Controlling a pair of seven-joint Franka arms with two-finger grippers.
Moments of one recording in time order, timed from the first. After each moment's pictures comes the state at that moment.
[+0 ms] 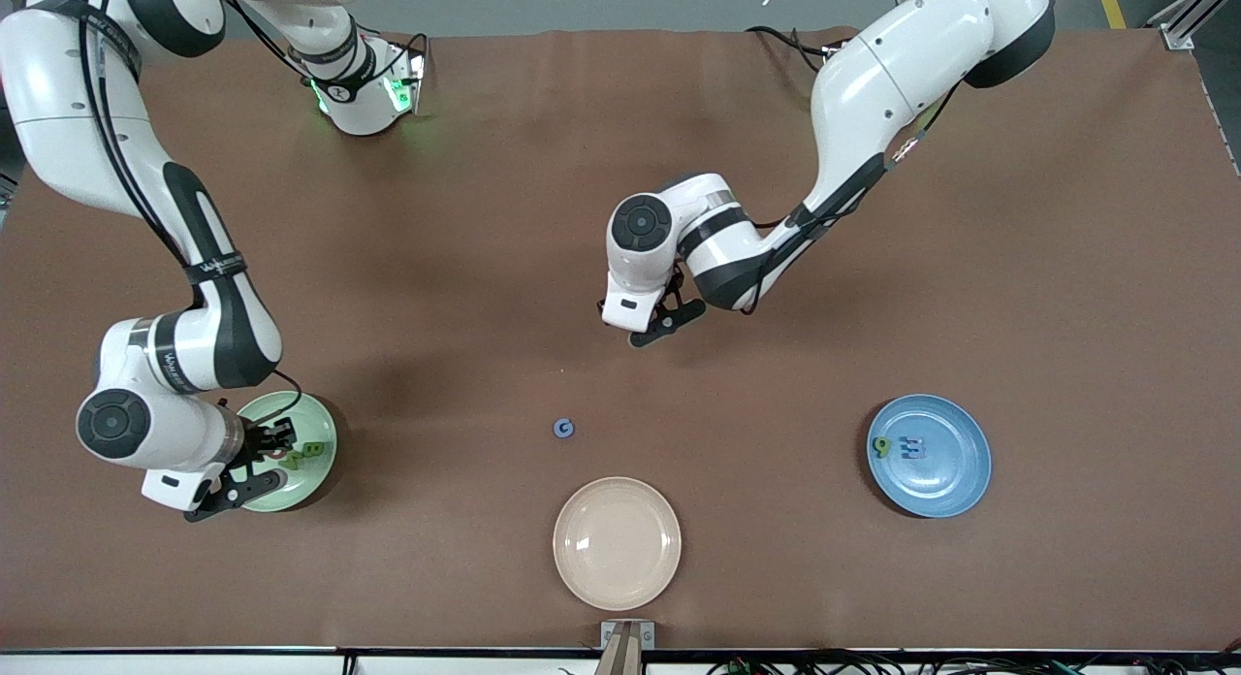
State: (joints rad) left arm -0.27 0.86 -0.69 -1.55 0.53 2.15 -1.67; right arm -0.25 0.80 0.28 -1.40 -0.35 2.06 -0.32
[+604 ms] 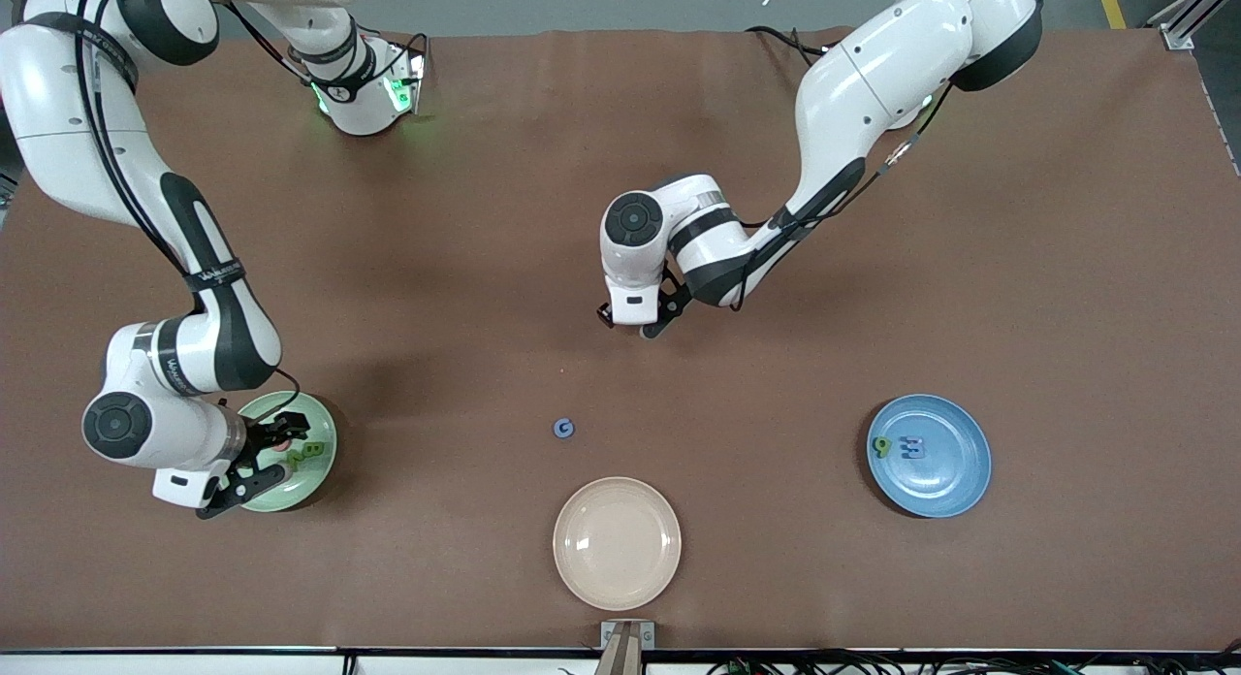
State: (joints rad) left arm -0.31 0.88 -0.66 -1.59 0.53 2.22 -1.96; right arm -0.25 0.82 0.32 -1.41 -0.34 2.11 -0.35
